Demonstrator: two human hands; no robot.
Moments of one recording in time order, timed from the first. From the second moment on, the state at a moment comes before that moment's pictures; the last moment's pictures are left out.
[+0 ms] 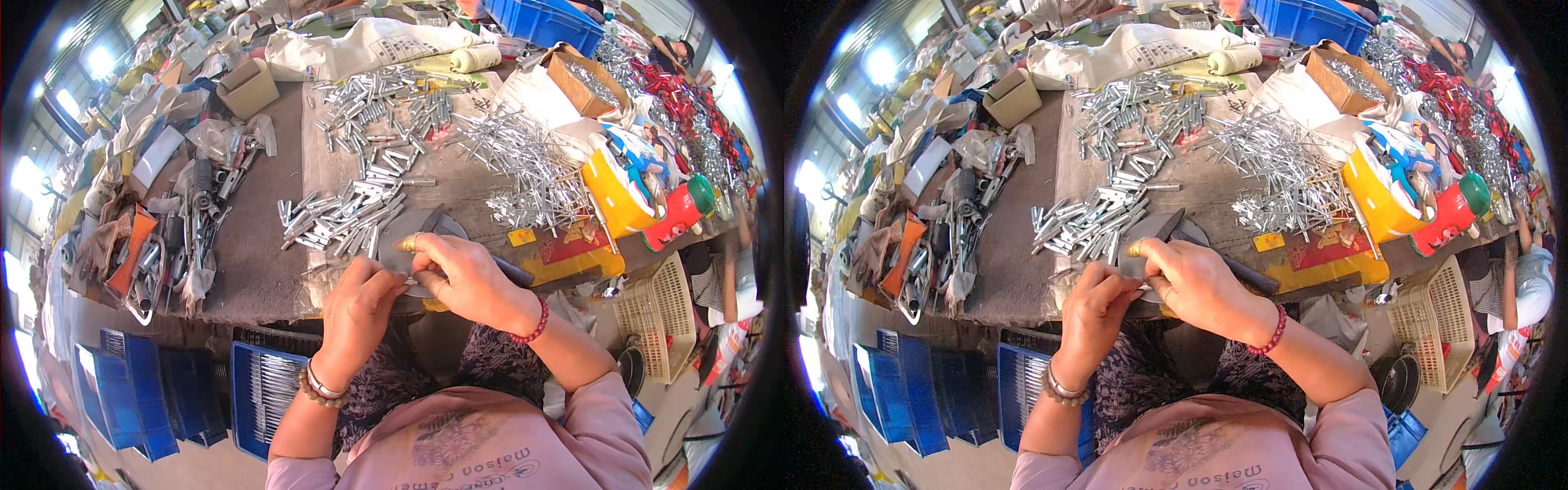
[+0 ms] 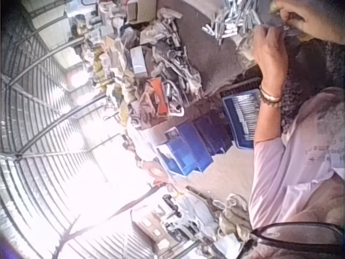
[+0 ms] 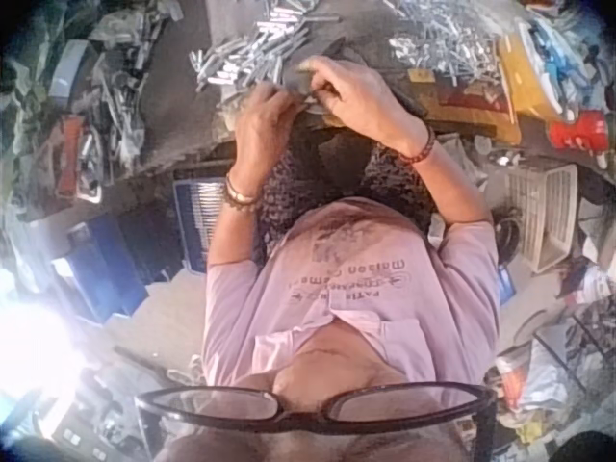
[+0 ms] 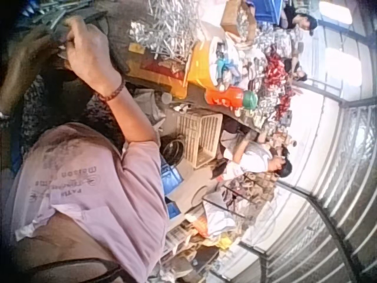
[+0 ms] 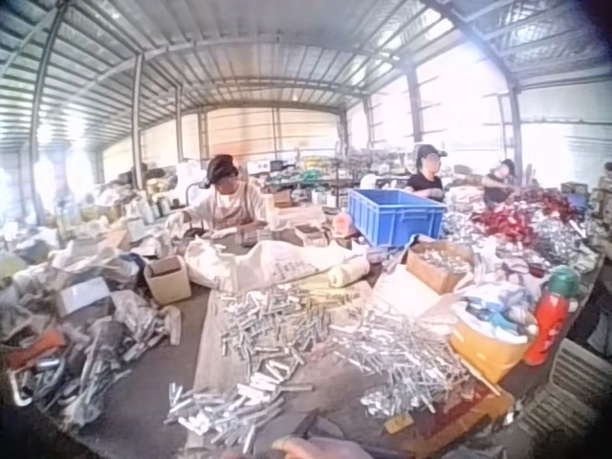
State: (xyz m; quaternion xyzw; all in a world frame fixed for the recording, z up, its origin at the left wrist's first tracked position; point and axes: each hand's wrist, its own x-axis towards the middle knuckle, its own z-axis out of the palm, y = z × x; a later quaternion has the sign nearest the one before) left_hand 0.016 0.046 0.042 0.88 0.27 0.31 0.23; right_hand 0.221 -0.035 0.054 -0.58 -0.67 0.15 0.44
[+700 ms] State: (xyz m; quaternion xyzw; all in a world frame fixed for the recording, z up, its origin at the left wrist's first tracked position) left_hand 0.016 0.050 0.043 0.86 0.28 0.31 0.29; right_hand 0.255 -0.081 0.060 -0.71 -0.63 -0.08 0.32
